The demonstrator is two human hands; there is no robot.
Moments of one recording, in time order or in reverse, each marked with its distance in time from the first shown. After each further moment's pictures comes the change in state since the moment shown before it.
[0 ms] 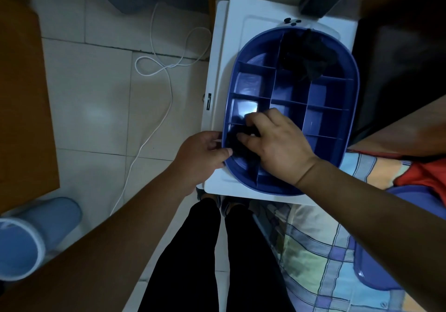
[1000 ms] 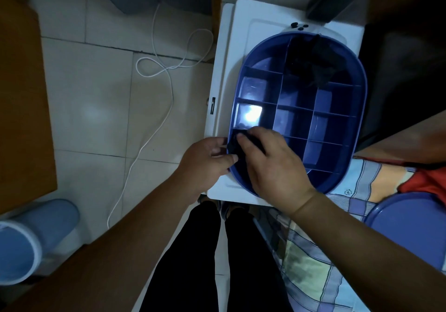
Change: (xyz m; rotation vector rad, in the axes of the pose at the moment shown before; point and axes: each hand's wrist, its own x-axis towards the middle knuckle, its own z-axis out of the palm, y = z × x) left_hand 0.001 -0.006 -0.002 -0.068 0.003 -0.026; right_hand -0.012 -0.043 0.016 0.154 0.121 0.268
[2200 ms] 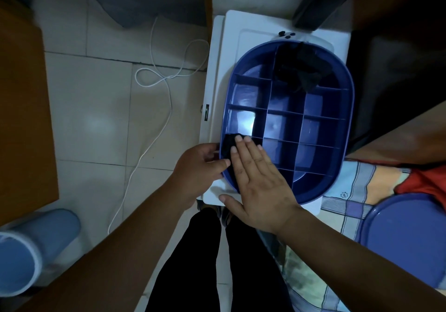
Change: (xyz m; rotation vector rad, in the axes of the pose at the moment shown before) left_hand -0.005 0.006 0.003 0.087 0.000 0.019; right_hand -0.028 -0.010 0.012 -0.124 -0.339 -0.009
